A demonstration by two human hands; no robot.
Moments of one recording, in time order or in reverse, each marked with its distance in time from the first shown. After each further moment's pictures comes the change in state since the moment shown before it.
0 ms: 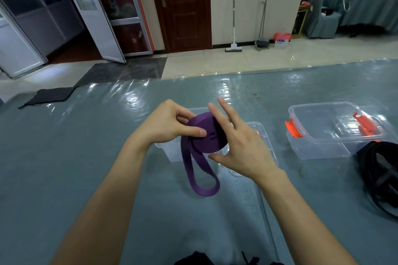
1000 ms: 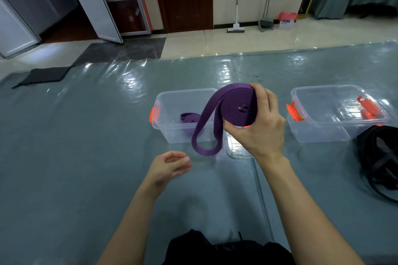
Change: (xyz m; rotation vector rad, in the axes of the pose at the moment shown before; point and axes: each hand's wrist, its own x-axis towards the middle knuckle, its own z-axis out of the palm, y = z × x) left_hand -0.069 -0.182 0.128 -0.854 0.391 -0.525; right_hand -0.019 0.027 0.010 0.013 0.453 0.363
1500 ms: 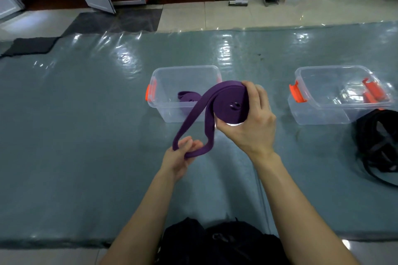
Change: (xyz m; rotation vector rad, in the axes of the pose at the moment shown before) left_hand 0.017 -0.058 0.039 -0.375 0.124 -0.148; right_hand -0.041 -0.002 0.014 0.001 -0.103 0.047
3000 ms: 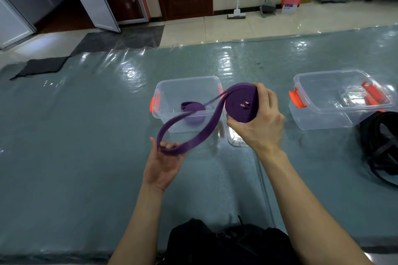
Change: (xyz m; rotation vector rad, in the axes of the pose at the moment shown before) left_hand -0.016 0.044 -0.039 -0.435 -0.289 0.121; right_hand 0.016 0.022 0.002 -0.040 0.033 0.077
